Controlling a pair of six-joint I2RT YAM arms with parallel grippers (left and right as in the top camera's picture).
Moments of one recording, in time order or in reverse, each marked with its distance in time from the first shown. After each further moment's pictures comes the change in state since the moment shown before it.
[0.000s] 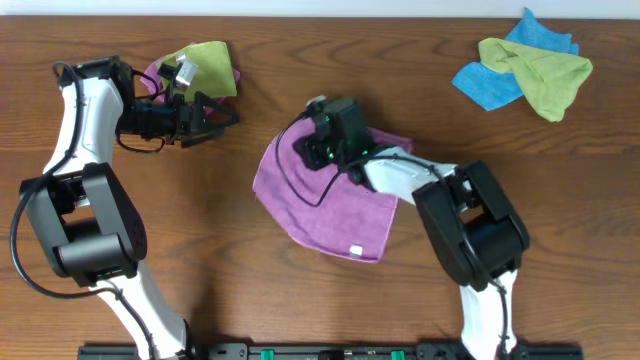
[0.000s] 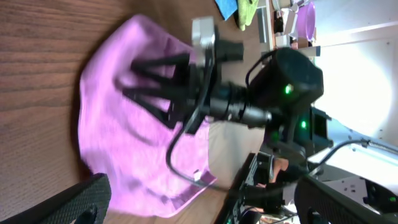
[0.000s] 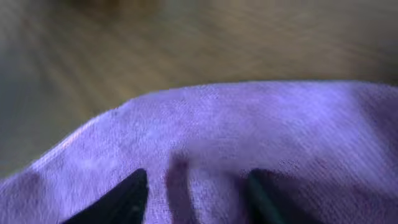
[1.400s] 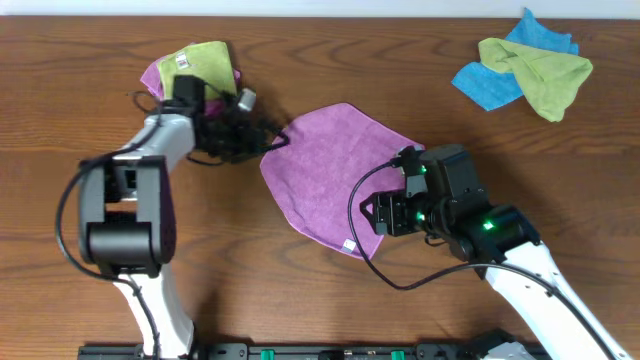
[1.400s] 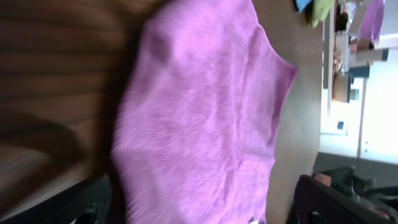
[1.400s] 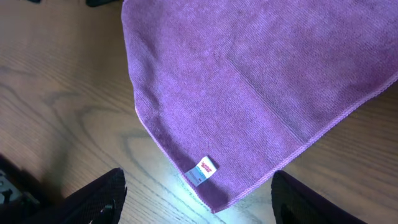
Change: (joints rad) left arm -0.248 0.014 -0.381 0.859 -0.172 -0.545; right arm -0.092 -0.971 -0.380 -0.779 -0.048 0.148
